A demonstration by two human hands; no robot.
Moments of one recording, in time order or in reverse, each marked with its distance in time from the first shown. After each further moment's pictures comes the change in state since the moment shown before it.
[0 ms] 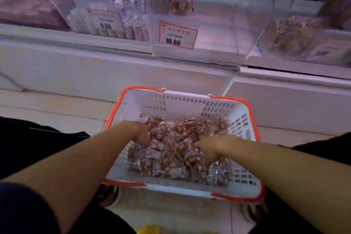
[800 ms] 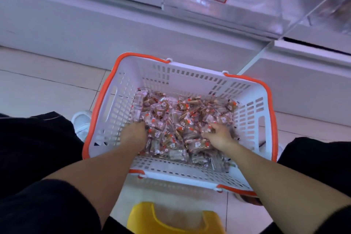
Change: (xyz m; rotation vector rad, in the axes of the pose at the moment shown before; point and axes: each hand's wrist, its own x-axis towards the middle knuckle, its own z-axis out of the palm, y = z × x) left_hand 0.069 0.009 0.132 -0.232 0.247 -0.322; right_hand 0.090 0.030 0.092 1.163 0.412 0.316
